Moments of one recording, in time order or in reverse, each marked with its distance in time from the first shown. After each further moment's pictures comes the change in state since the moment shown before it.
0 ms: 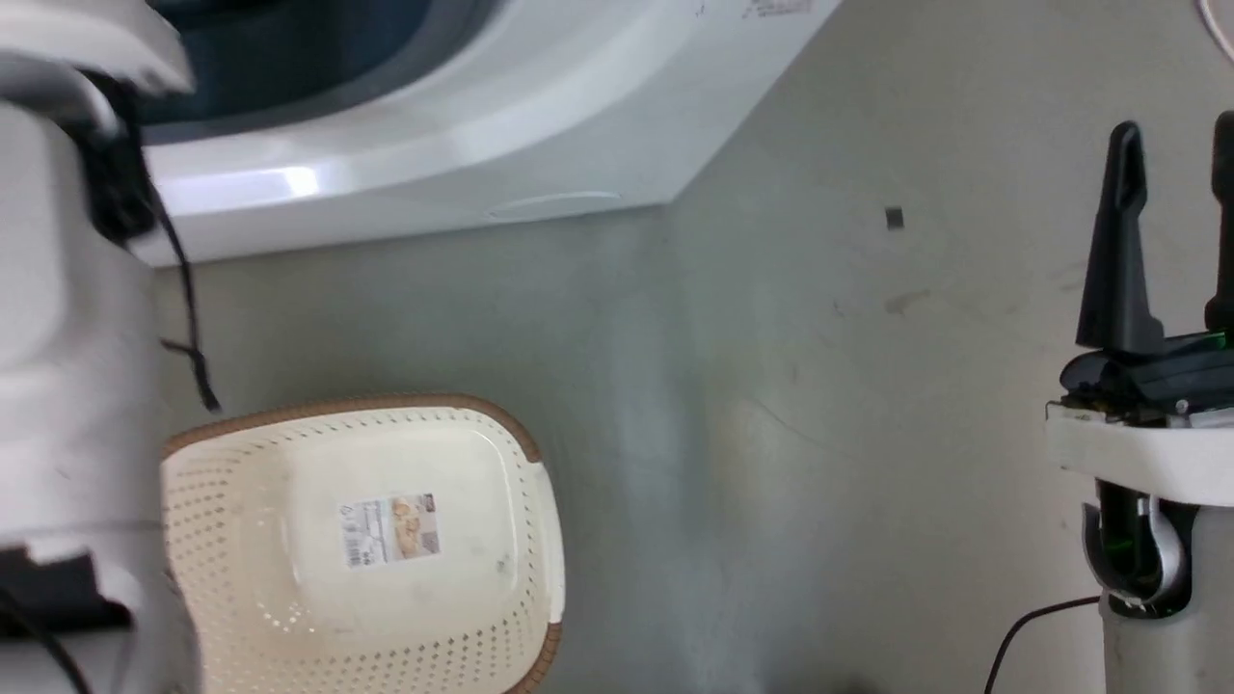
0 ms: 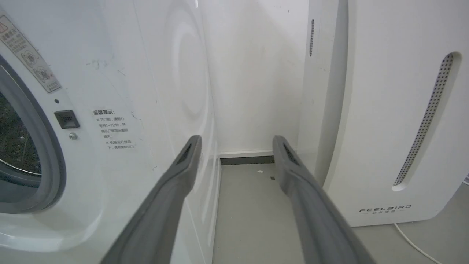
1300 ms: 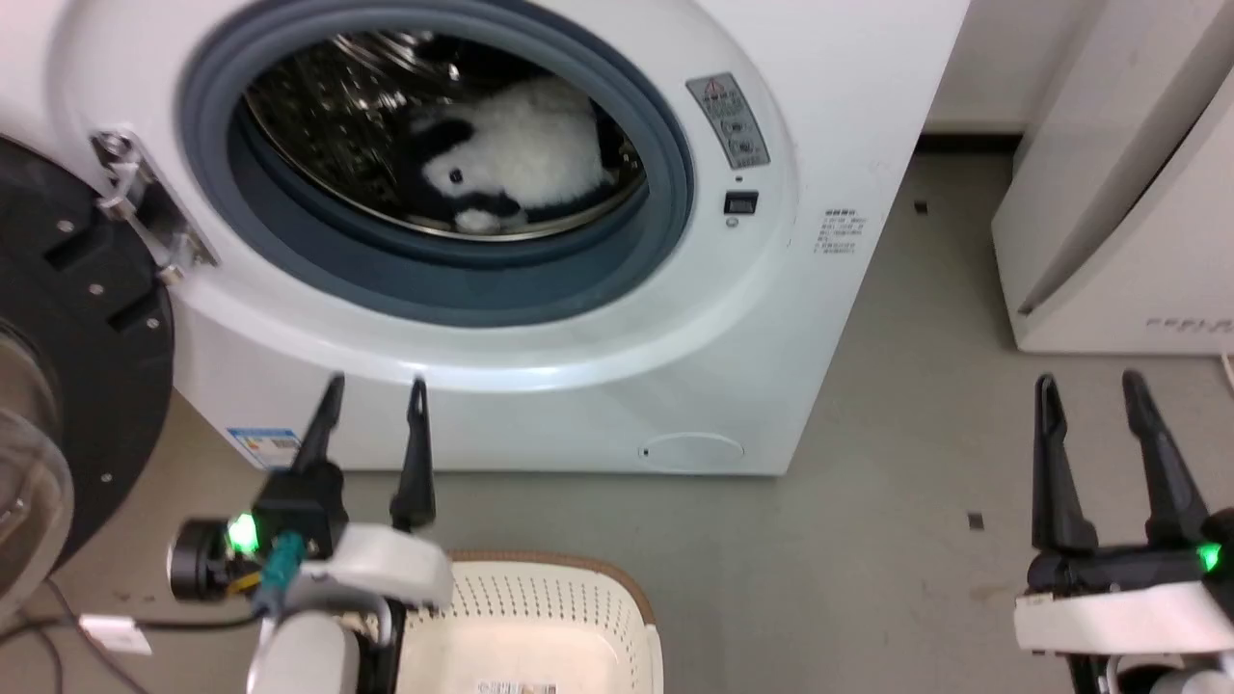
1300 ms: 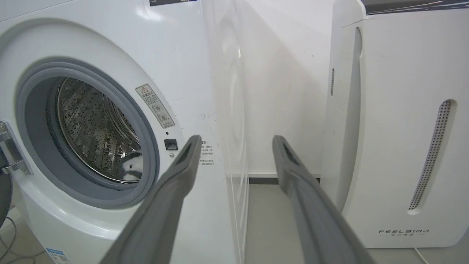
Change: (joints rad) left arm 0.852 -0.214 -0.080 -0.408 0.065 -0.094 0.000; right arm 0.310 0.000 -0.028 0.077 -0.074 0.000 0.000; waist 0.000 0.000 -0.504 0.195
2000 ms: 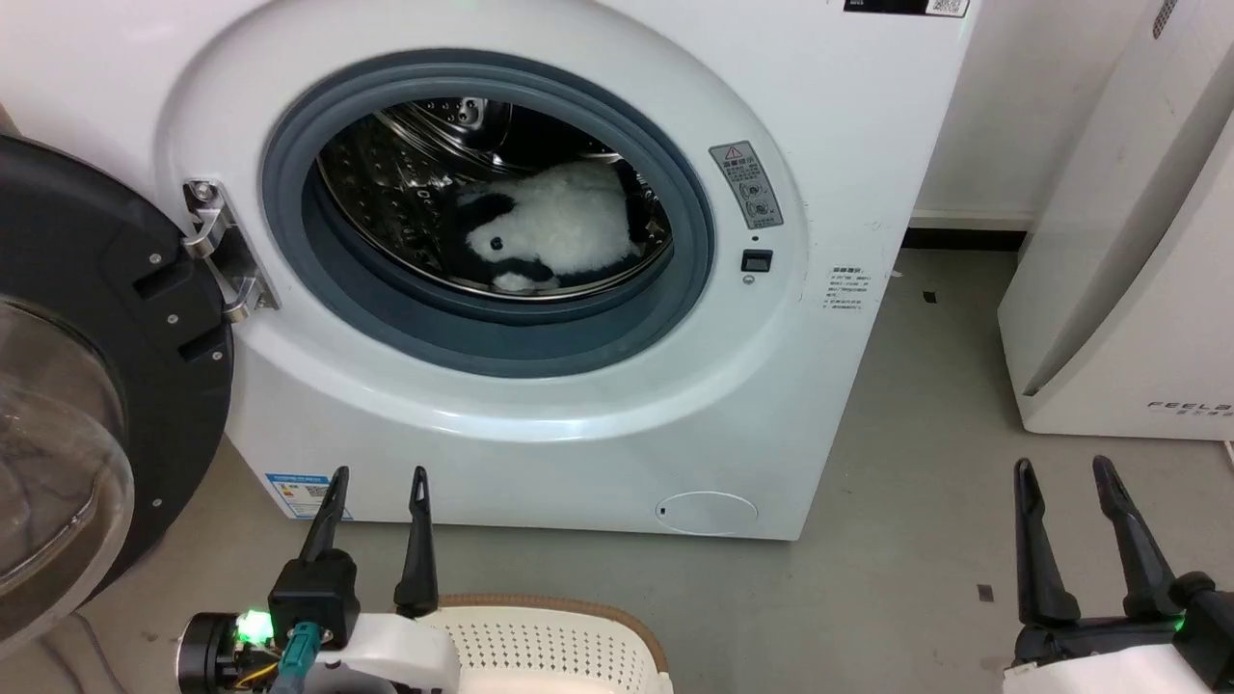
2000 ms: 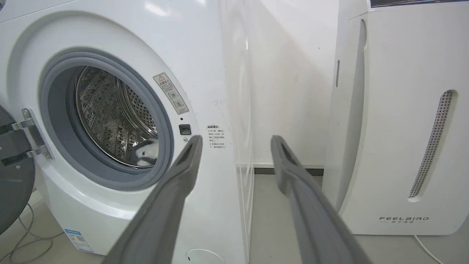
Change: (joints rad) left arm 0.172 -0.015 -0.020 -0.066 0.014 0.063 0.001; right arm 0.110 0.000 0.008 0.044 -0.003 0.000 0.000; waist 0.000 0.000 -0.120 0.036
